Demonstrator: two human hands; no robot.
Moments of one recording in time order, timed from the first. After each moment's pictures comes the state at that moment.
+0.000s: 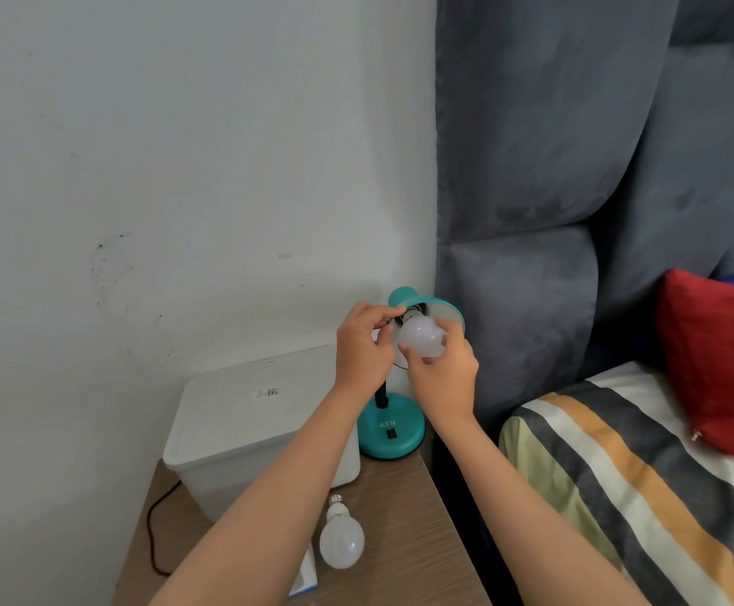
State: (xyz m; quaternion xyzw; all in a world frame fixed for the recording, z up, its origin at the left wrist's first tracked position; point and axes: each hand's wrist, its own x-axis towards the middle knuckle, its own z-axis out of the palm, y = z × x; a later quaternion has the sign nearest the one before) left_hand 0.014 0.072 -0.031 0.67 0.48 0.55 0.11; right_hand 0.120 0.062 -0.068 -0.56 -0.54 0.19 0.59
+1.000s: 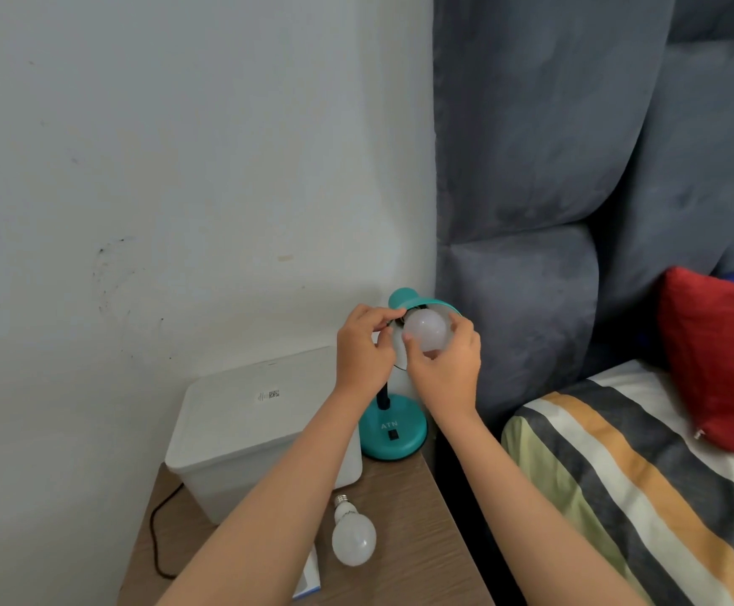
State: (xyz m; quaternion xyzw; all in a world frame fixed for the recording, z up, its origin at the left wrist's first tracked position) left_hand 0.013 0.072 -0.033 0.67 0.49 0.55 0.10; right_hand 0.120 0.065 -0.063 -0.55 -0.52 0.17 0.63
